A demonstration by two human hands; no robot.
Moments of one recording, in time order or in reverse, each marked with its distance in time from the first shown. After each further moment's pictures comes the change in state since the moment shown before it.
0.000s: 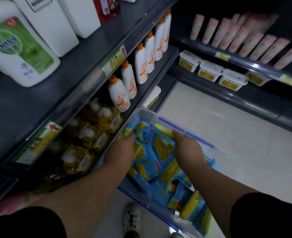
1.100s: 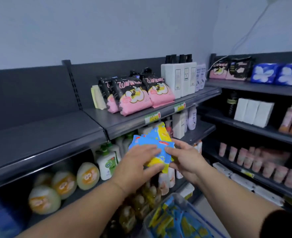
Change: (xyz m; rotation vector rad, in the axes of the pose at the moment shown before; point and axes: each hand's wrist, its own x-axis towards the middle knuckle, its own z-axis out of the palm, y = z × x) left_hand -0.283 0.026 -0.298 -0.174 1.004 0.525; right_hand -0.220 -0.167 -0.289 1.459 -0.348 -0.454
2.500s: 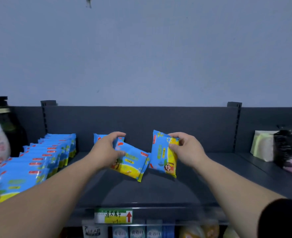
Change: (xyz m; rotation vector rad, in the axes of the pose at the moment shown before) left_hand -0.206 -0.190 -0.496 0.256 0.312 -1.073; right_hand 0.024 0.058 0.528 -0.815 -0.453 -0.552
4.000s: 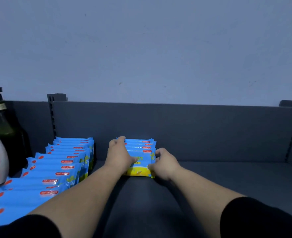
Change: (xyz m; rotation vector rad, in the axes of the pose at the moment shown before) left_hand 0.125 -0.129 -0.001 0.074 0.072 -0.154; right_hand 0.087 -0.026 0.219 -0.154 -0.284 0.237
